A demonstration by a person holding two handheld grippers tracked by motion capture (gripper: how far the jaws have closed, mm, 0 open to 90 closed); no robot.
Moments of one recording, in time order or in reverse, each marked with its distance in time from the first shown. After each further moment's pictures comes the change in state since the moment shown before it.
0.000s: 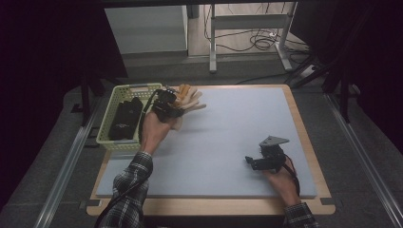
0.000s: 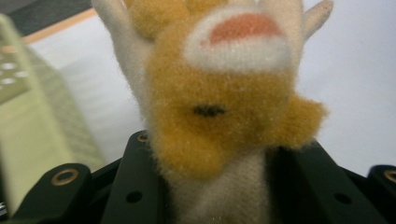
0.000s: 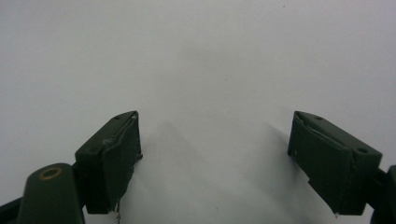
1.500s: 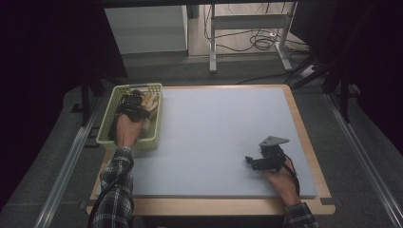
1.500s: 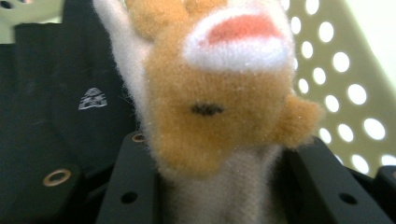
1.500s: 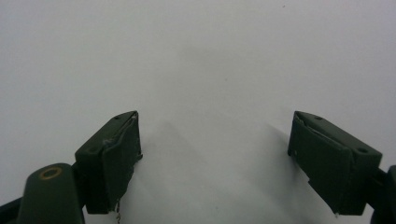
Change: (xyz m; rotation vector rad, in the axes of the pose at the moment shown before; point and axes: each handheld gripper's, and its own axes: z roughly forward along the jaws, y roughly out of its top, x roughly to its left) left arm 0.113 -0.052 0.039 0.181 0.175 -0.224; right arm 0.000 0.000 0.000 -0.001 0.000 0.001
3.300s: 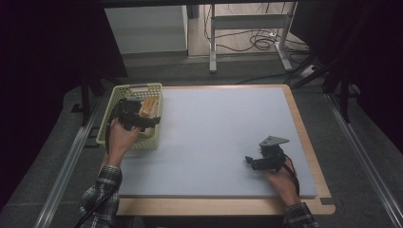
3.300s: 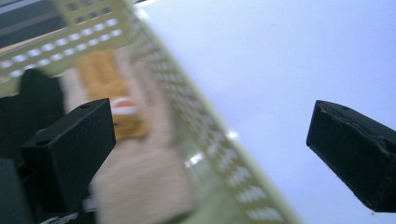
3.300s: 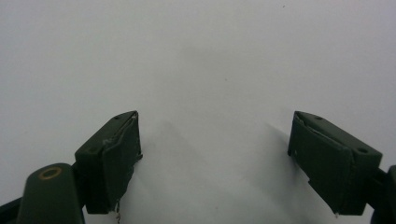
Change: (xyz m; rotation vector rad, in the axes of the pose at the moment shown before) left arm -0.036 -0.044 -0.074 -0.300 -0.211 0.203; right arm 0.000 0.000 0.000 0.003 -0.001 -0.001
